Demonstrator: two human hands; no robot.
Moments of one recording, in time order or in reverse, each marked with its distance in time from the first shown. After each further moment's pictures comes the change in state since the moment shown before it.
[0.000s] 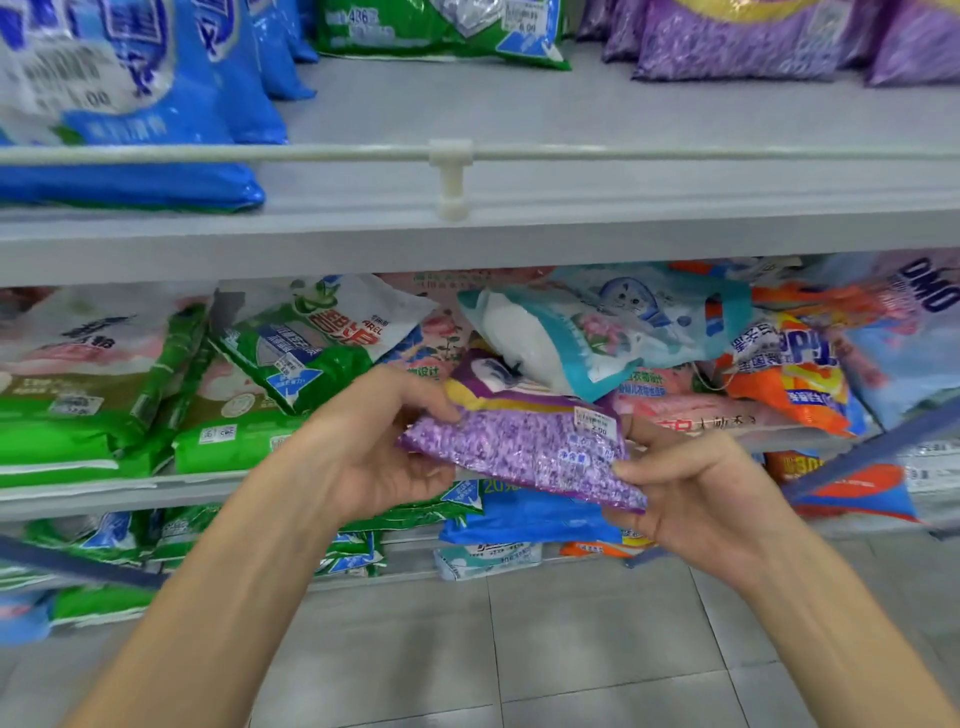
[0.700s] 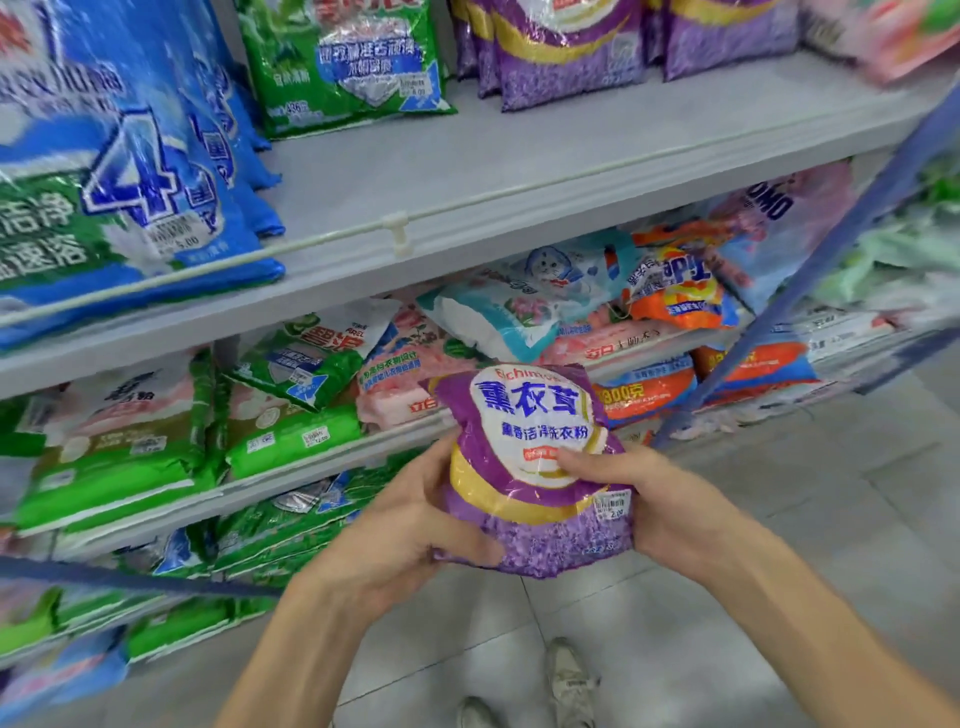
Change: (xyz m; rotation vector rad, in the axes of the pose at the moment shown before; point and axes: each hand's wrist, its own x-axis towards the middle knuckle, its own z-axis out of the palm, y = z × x) left_hand -0.110 -0.066 0.003 0.204 -0.474 0.193; right_hand -0.113 0.048 0.062 0.019 0.125 -0.036
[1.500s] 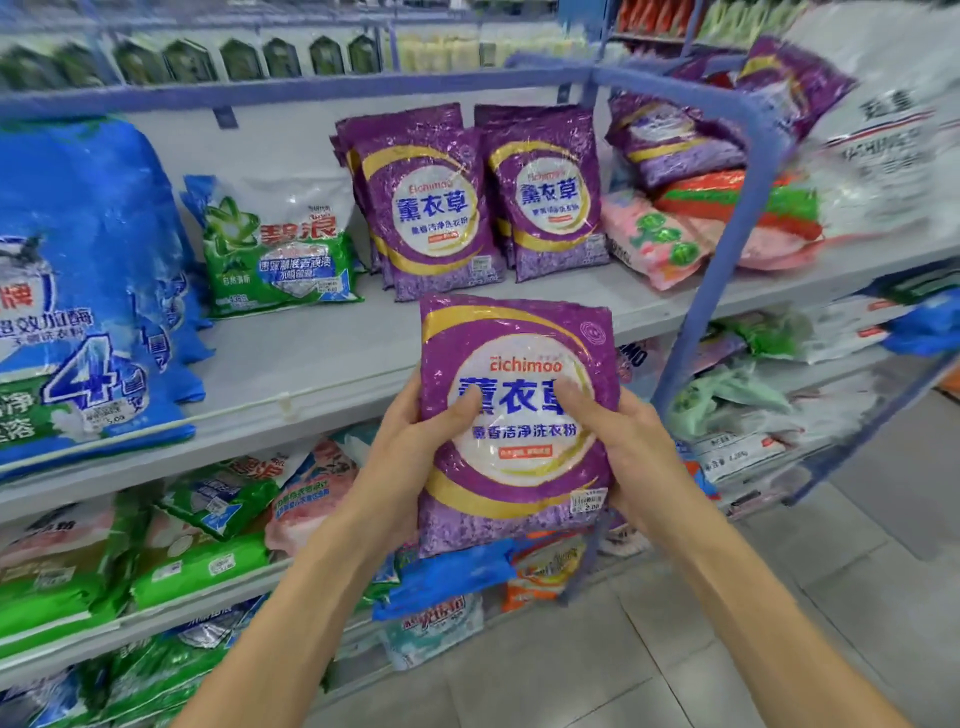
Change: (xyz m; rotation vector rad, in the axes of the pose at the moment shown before) left_hand 0.059 0.107 0.158 -0.016 0.128 0.432; right_hand -0.072 -0.152 -0.052 -0.091 0.151 -0.652
